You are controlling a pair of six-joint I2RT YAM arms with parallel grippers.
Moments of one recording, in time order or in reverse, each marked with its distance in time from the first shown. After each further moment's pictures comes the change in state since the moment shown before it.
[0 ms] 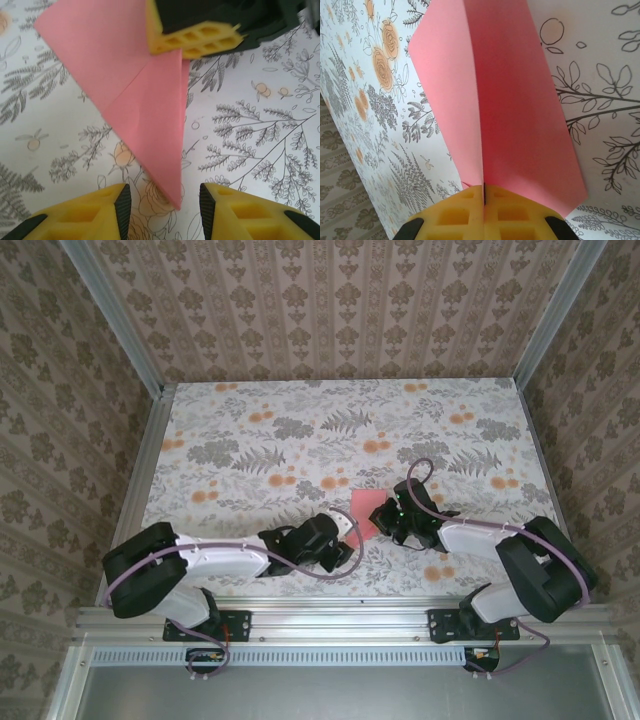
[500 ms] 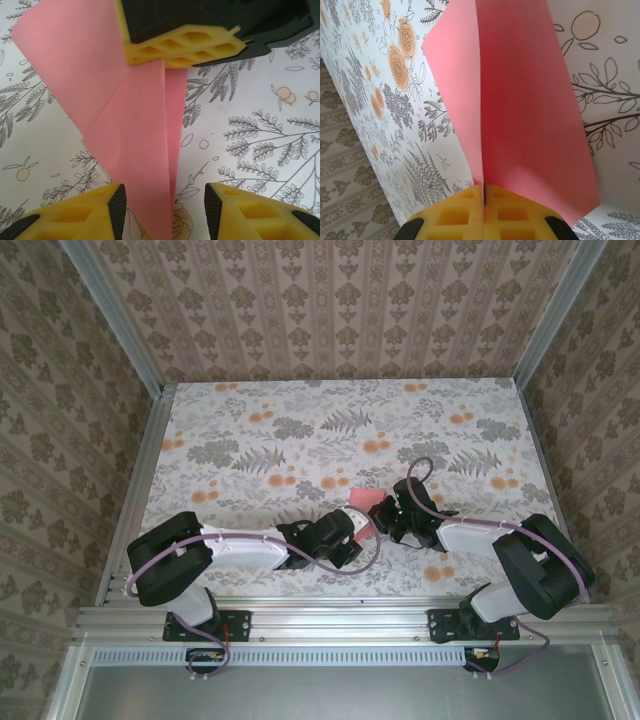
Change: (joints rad) left arm -0.005 0.145 0.116 -0.055 -0.045 0.043; right arm 0.000 0.014 0.000 0.055 -0.025 0.032
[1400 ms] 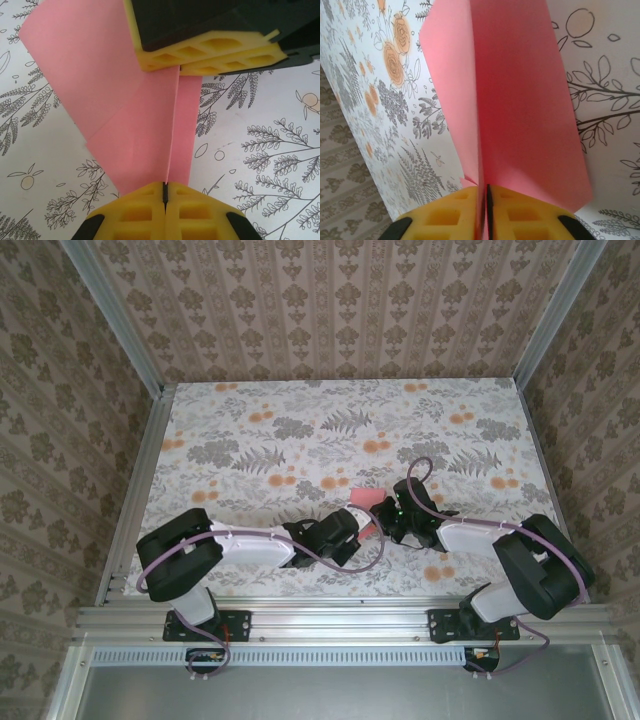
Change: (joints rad) left arm 0.001 0.051 0.032 -0.001 -0.031 -0.001; right arm 0.000 -0.006 0.000 -0.024 -0.003 -0.030
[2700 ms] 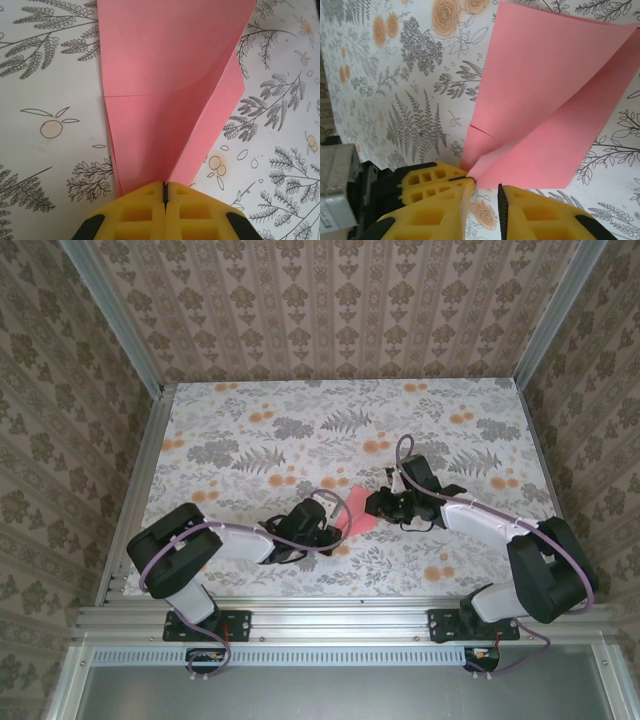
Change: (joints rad) left arm 0.214 -0.021 -0.214 0.309 0.310 -0.338; right arm -0.076 -0.013 0.234 -0.394 -0.160 -0.546
